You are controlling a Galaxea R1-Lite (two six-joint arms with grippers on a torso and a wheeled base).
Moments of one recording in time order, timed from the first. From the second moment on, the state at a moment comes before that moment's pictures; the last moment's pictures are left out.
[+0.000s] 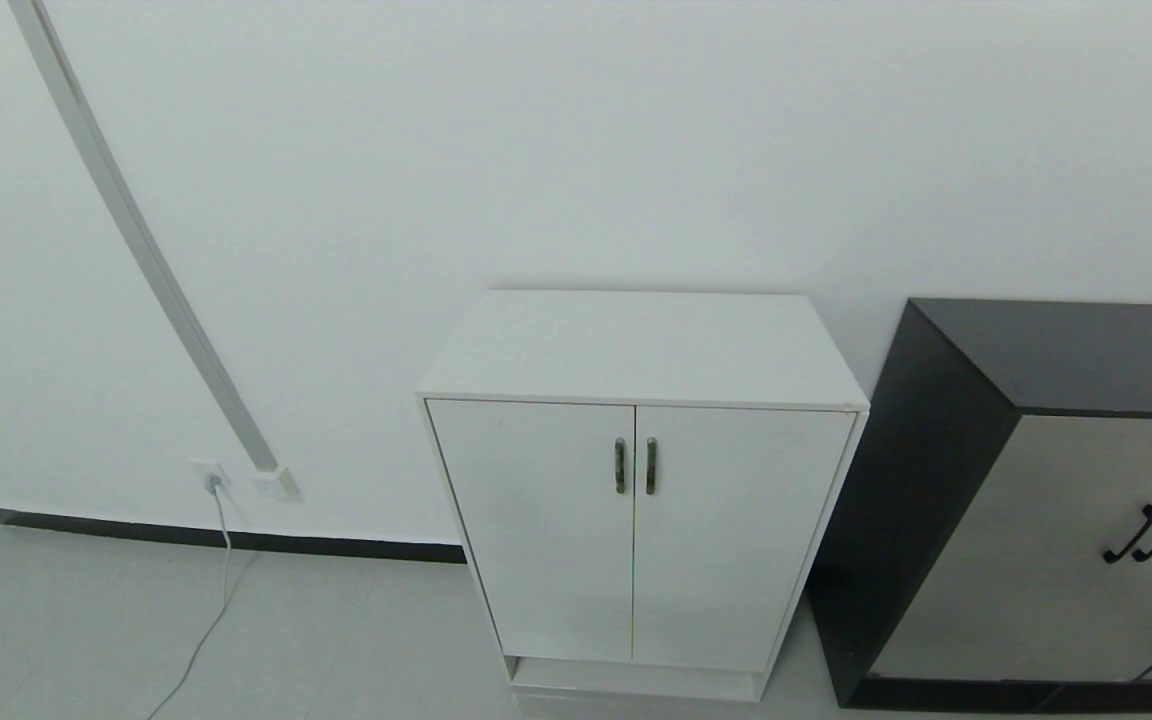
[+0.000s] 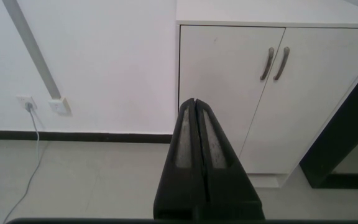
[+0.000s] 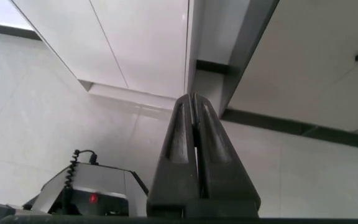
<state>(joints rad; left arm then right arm) 0.00 0.00 0.00 0.00 -0.01 -0.01 0.25 0.45 -0.01 -0.05 -0.12 0.00</state>
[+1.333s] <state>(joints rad) 0.00 0.00 0.00 0.00 -0.01 -0.01 0.11 0.35 0.00 0.00 0.03 -0.04</state>
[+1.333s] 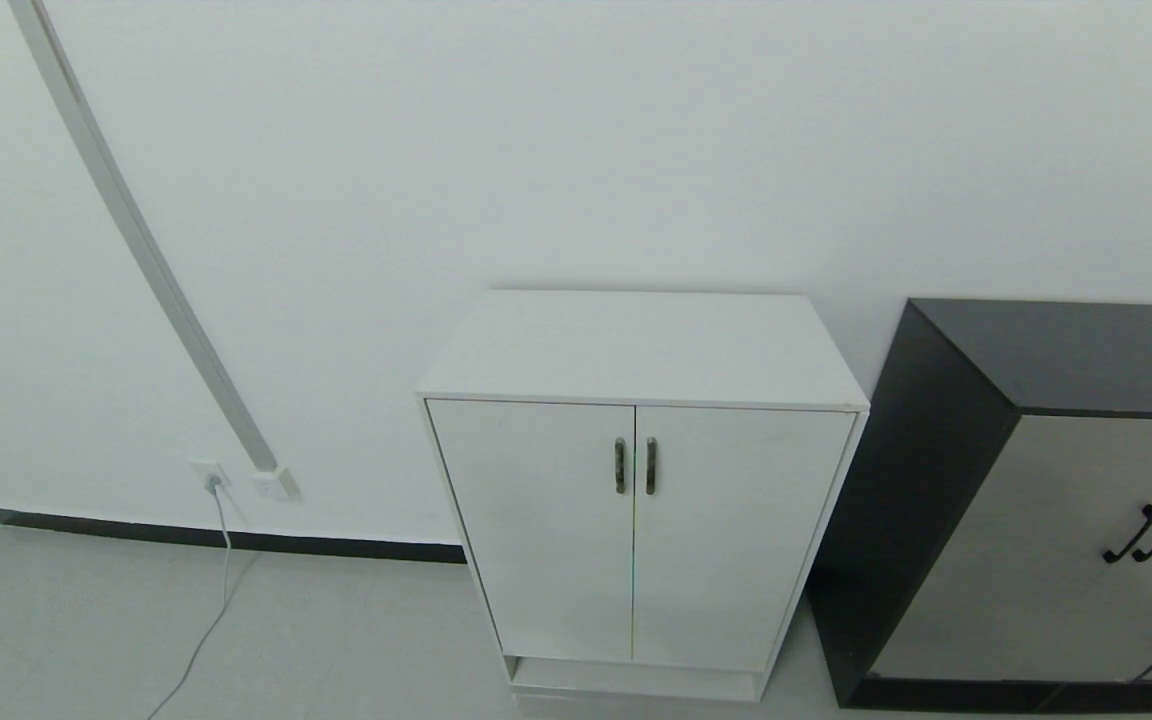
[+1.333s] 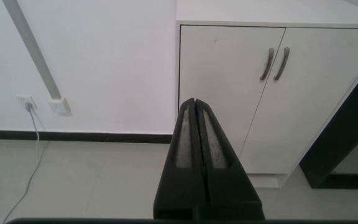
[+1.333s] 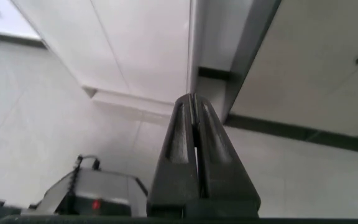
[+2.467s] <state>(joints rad) 0.00 0.00 0.00 0.00 -0.01 0.00 0.00 0.01 0.00 -0.01 0.01 0.06</state>
